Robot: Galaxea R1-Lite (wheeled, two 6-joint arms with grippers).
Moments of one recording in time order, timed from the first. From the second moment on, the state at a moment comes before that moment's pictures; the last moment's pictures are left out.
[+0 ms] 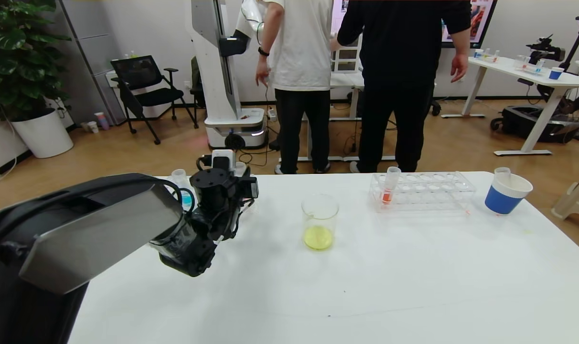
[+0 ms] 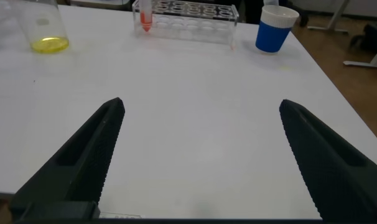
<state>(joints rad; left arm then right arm) -0.40 2.35 -1.07 -1.35 0.37 0.00 0.01 0.00 0.00 0.01 0.03 -0.05</state>
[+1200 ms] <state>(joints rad) -0.41 2.19 -1.20 -1.19 -0.40 0.33 0.01 0.00 0.00 0.01 0.03 -0.05</state>
